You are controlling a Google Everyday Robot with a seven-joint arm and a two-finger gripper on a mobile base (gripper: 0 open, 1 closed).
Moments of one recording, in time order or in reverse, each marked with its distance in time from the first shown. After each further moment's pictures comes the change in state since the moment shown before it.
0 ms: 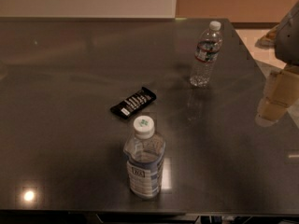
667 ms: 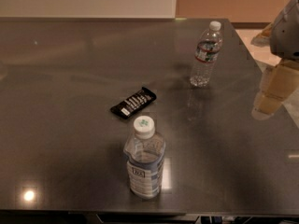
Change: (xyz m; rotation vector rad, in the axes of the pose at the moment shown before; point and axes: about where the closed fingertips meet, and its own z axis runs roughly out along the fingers) arm -0.002 -0.012 0.005 -0.013 -0.013 -0.002
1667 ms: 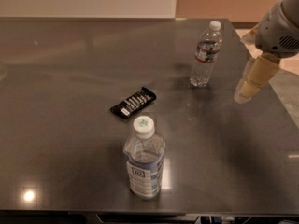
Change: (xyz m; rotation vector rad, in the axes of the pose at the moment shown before) arm -0.009 -0.055 0.041 -0.006 -0.121 0.062
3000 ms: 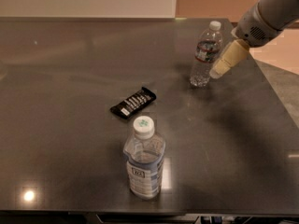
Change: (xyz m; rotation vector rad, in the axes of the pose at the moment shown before) arm -0.021 -0.088 0.053 0.052 -0.127 0.203
